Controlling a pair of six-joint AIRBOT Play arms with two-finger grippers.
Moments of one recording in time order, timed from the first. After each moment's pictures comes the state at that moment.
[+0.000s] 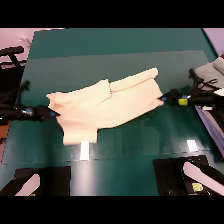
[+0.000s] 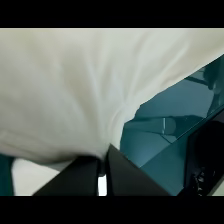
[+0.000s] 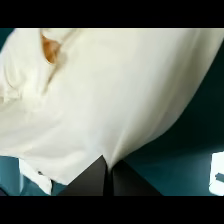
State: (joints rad) left arm 0.26 -0.96 0.79 0.69 -1.38 -1.13; right arm -0.34 -1.06 0.74 -0.54 1.19 1.06
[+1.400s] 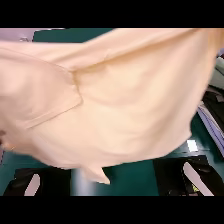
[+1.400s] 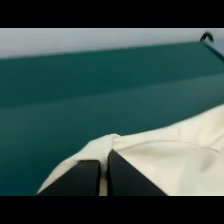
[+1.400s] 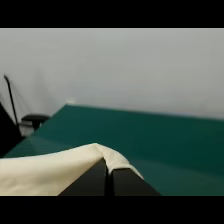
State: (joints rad) left arm 0.26 -0.63 1.53 0.87 -1.29 -1.33; right arm -0.27 -0.79 1.30 -0.53 0.98 1.00
